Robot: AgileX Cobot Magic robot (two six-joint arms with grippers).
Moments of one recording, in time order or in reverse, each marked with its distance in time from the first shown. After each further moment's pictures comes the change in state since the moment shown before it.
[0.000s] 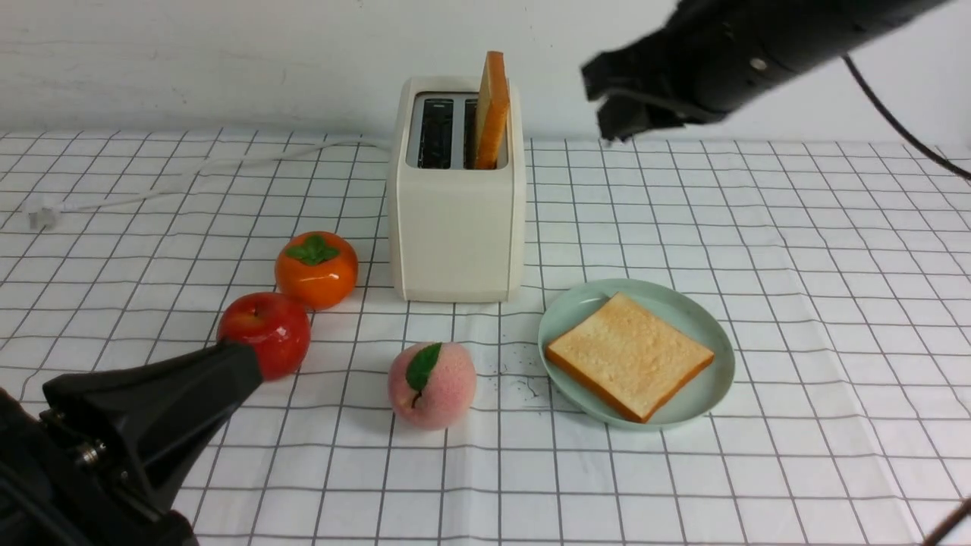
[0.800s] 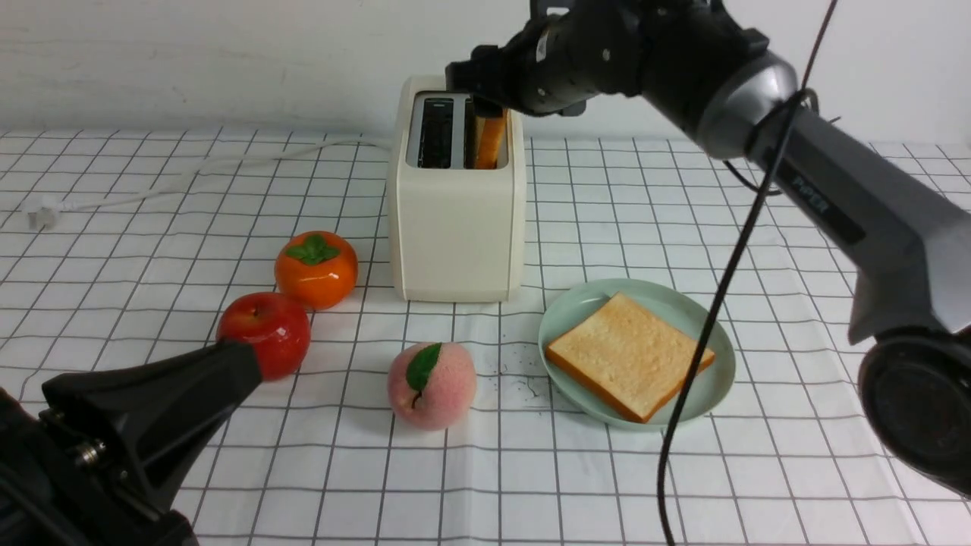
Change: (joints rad) right arm 0.033 0.555 -0.511 -0.313 -0.227 0.347; left arm 0.000 0.000 0.000 0.000 -0.001 0.003
